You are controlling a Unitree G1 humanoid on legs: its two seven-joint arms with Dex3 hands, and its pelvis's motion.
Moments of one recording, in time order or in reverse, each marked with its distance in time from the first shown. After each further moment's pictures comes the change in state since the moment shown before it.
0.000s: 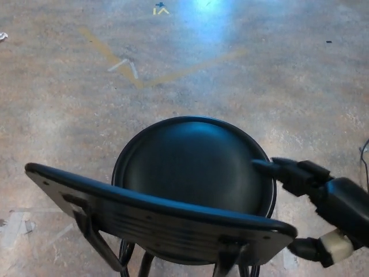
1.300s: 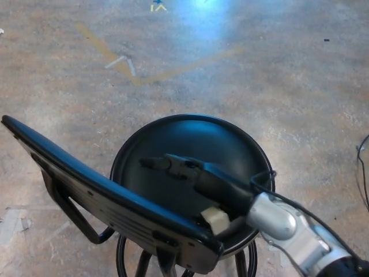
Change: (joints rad) left_arm -0.022 0.014 0.049 0.001 -0.011 0.005 -0.002; right_arm -0.449 0.459 0.237 0.594 -0.054 0.039 -0.010
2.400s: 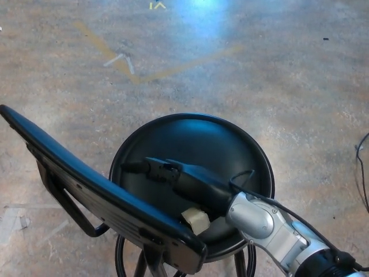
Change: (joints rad) left_arm -0.001 0.004 0.002 0.000 0.001 0.003 -0.012; right_arm -0.057 0.036 0.034 0.087 -0.021 0.000 -0.054
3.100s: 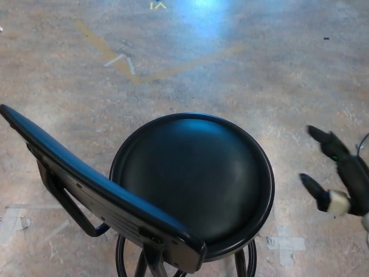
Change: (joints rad) left_arm 0.006 -0.012 -0.032 0.001 0.005 -0.003 0.008; right_arm 0.137 -0.300 -0.443 0.246 0.078 -0.055 -0.280
